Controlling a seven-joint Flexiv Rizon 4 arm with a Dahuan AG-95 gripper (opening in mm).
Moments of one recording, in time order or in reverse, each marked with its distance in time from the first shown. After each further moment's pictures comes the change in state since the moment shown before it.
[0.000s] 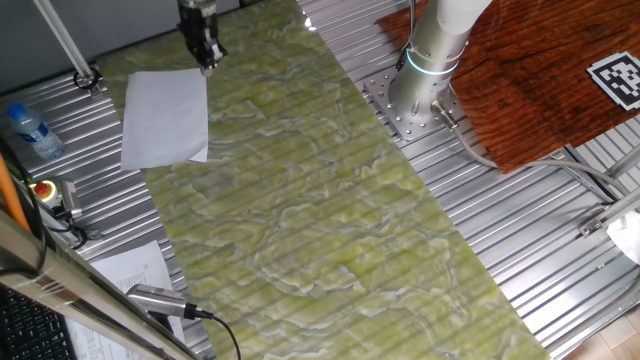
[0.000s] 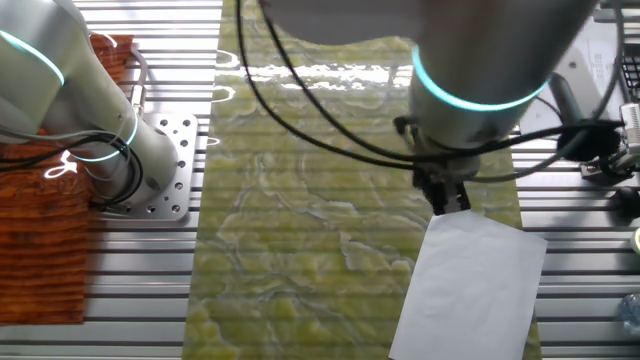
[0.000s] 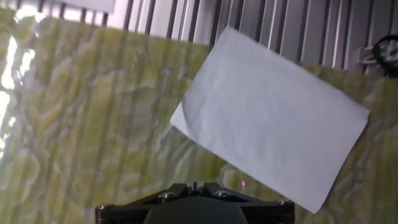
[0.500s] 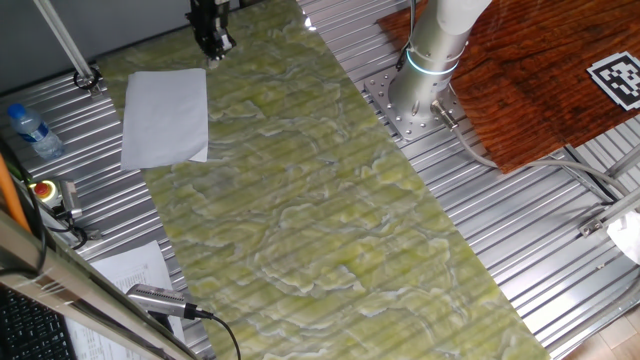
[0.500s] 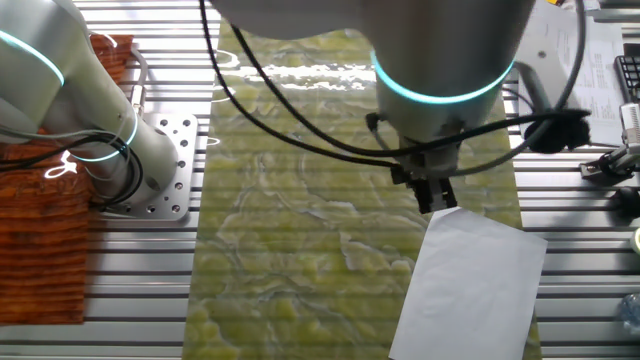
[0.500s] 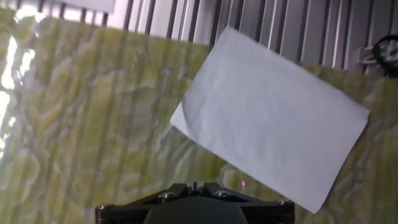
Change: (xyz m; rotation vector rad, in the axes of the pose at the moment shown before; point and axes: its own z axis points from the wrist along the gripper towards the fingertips) arm 0.001 0.003 -0.001 0.034 0.004 -0.003
